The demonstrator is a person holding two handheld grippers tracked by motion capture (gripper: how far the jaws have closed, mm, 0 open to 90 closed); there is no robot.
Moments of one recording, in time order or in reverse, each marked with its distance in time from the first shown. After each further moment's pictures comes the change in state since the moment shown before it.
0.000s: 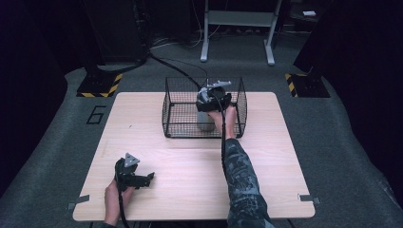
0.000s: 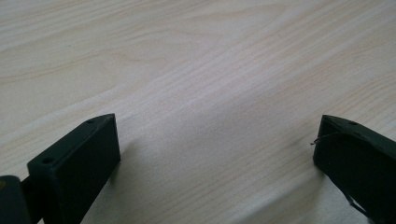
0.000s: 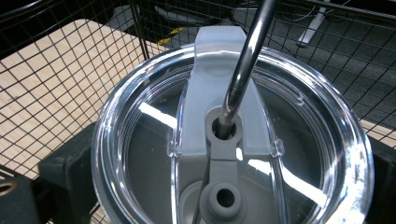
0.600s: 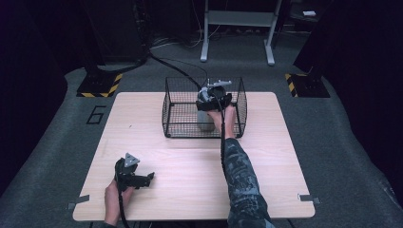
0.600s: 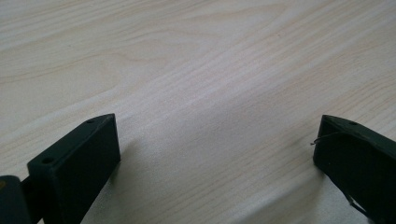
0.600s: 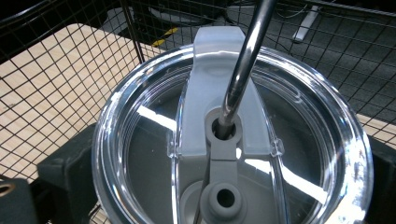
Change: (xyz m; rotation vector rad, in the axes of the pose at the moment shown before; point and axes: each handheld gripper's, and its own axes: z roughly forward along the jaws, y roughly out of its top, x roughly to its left) left arm 0.000 0.000 0.000 0.000 0.000 0.001; right arm 0.000 0.002 -0.001 0.007 -0.025 0.041
